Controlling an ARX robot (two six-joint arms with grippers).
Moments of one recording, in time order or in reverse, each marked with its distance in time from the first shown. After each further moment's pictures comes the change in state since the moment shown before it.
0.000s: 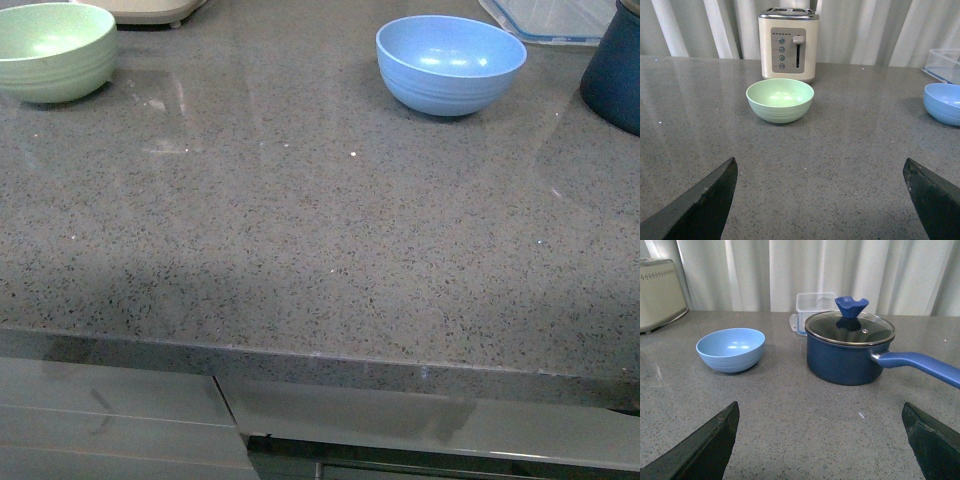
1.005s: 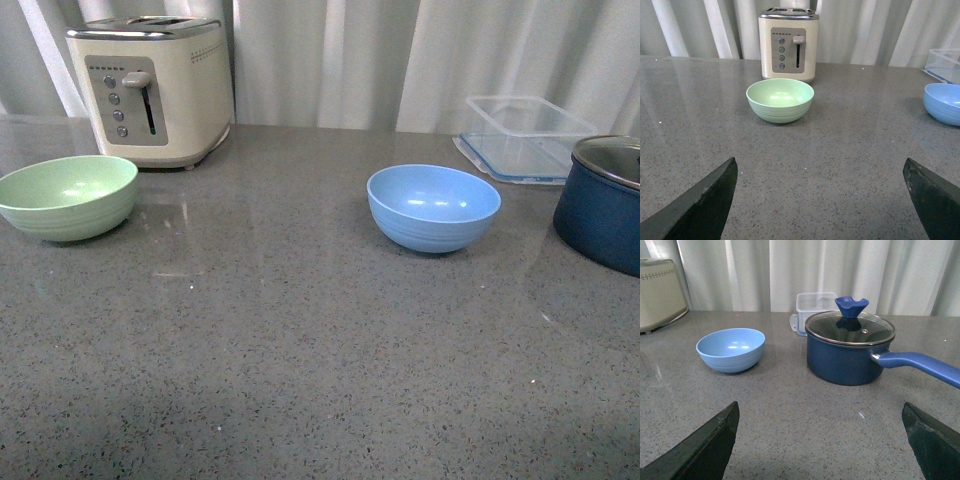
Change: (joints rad) left arm 0.000 0.000 0.000 0.000 0.000 0.000; right arm 0.000 0.000 0.000 0.000 0.000 0.000
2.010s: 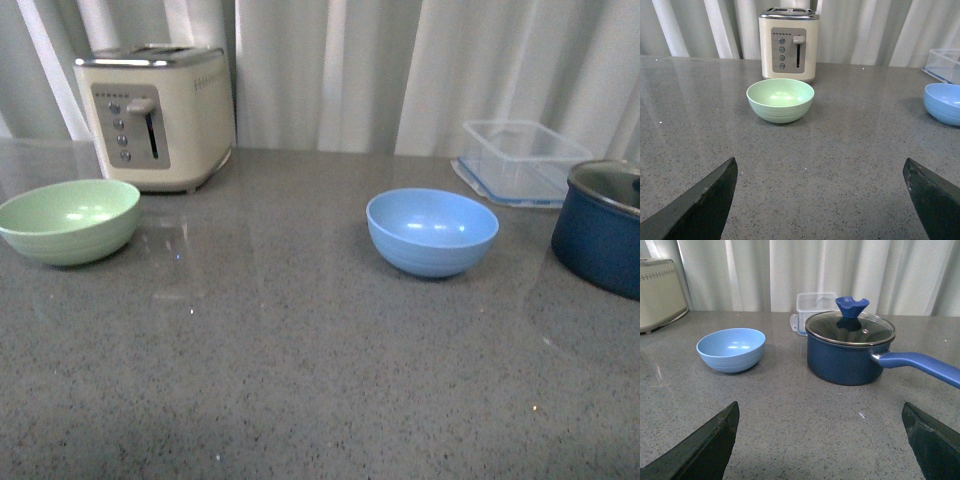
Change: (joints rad) left arm 0.000 0.000 0.000 0.000 0.000 0.000; right arm 0.000 0.000 0.000 0.000 0.000 0.000
